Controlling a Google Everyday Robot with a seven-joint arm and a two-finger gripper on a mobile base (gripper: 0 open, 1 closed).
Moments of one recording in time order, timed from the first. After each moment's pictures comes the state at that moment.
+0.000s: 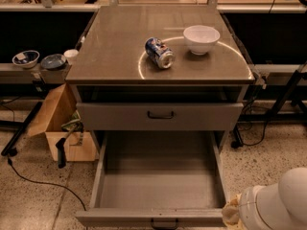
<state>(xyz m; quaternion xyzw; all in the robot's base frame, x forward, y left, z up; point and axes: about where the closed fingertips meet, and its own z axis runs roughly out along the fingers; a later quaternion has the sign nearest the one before) 0.302 -0.201 0.649 -0.62 0.77 0.05 0.16</state>
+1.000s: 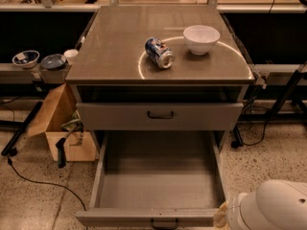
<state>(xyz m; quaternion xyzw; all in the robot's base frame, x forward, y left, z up) 0.307 -0.194 0.580 -0.59 0.80 0.07 0.14</state>
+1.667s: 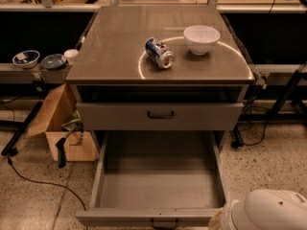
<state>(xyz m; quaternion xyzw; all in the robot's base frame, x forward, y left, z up) 0.311 -0.195 0.515 -0.55 0.82 0.09 0.13</state>
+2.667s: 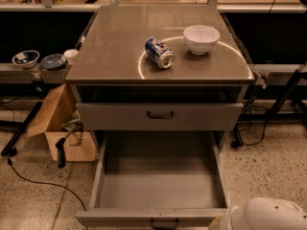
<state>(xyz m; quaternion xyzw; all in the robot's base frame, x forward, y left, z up) 0.305 -0.199 0.464 -0.49 0.85 0.11 0.13</state>
